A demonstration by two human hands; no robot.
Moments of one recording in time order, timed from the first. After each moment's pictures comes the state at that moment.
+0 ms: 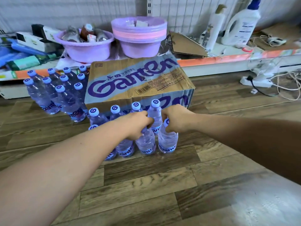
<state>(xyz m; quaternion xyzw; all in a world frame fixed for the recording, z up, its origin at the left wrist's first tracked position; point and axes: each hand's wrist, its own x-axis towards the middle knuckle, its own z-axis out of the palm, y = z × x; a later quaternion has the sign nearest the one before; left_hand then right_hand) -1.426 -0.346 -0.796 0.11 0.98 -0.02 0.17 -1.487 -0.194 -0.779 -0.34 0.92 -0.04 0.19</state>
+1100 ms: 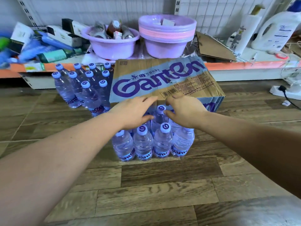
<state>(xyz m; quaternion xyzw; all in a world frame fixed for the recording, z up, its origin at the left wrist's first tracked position) -1.414 -0.420 -0.770 0.01 1.00 0.02 0.06 -1.501 -0.260 -0.776 -0.41 0.91 0.02 0.02</state>
